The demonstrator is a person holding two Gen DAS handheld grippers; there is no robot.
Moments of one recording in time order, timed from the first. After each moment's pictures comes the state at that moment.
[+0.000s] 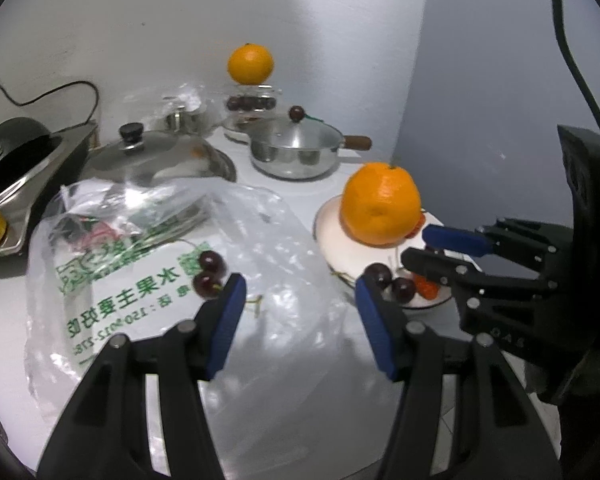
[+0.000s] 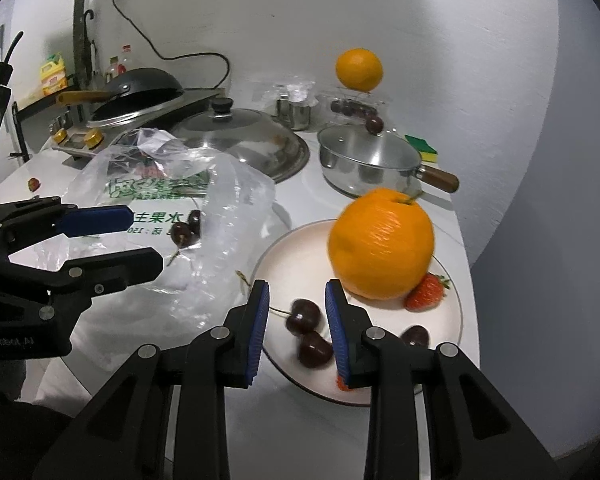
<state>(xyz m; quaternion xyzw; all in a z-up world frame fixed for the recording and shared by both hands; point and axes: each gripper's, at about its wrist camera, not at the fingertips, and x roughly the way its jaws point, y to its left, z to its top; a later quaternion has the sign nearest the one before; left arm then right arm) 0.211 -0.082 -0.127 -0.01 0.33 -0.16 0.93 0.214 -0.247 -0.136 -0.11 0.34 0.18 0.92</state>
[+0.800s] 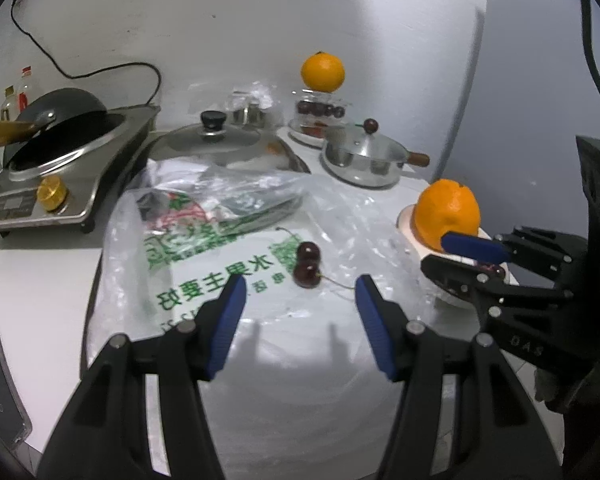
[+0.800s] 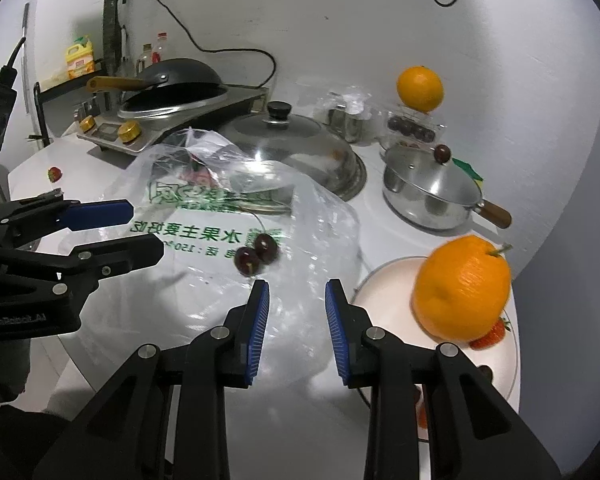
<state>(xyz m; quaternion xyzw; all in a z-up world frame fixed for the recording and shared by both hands) 0.203 0.001 -0.130 -0.04 0.33 -0.10 0.94 0.218 -0.170 -0.132 -0.14 0.34 0.22 0.91</state>
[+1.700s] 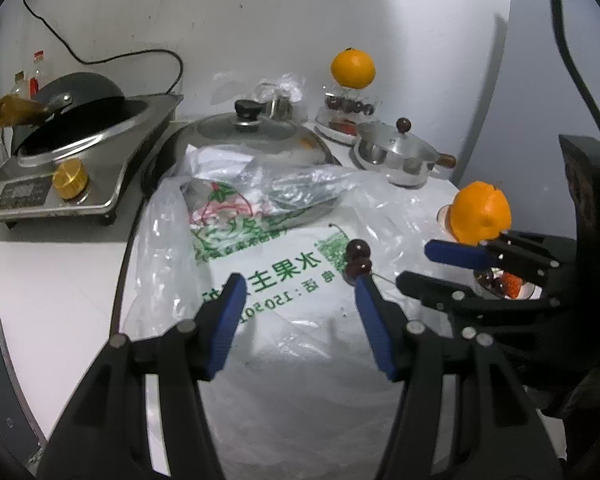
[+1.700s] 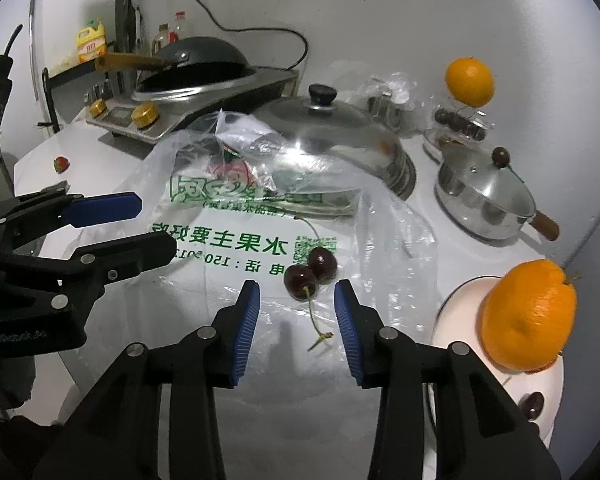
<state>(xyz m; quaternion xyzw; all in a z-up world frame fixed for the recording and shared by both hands) 0.218 0.042 -0.146 -0.05 0.34 -0.09 0.94 0.247 -0.111 -0.155 -0.15 0.37 0.25 0.88</state>
